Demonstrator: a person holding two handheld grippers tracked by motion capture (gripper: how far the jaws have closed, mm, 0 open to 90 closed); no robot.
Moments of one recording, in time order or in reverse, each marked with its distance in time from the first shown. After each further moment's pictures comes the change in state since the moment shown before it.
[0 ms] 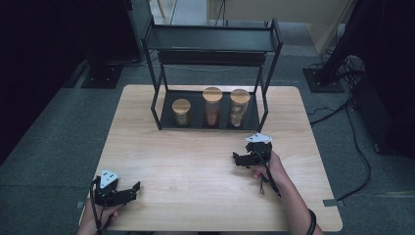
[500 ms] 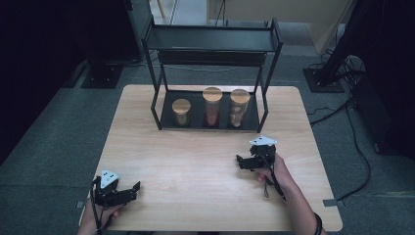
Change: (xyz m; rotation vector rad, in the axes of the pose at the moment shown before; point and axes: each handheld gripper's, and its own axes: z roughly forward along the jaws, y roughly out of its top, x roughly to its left) left arm -0.001 0.000 0.000 0.003 0.007 0.005; right arm -0.007 -0.010 -0.011 0.000 0.009 -0.011
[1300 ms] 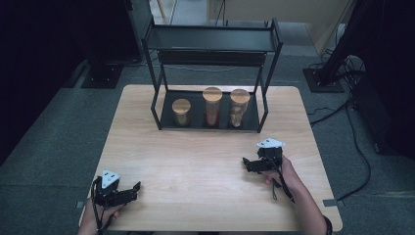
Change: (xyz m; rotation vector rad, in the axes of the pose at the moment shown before) left arm -0.001 0.000 0.001 0.003 0.009 0.008; right arm -0.017 -0.013 -0.013 0.002 0.008 -0.012
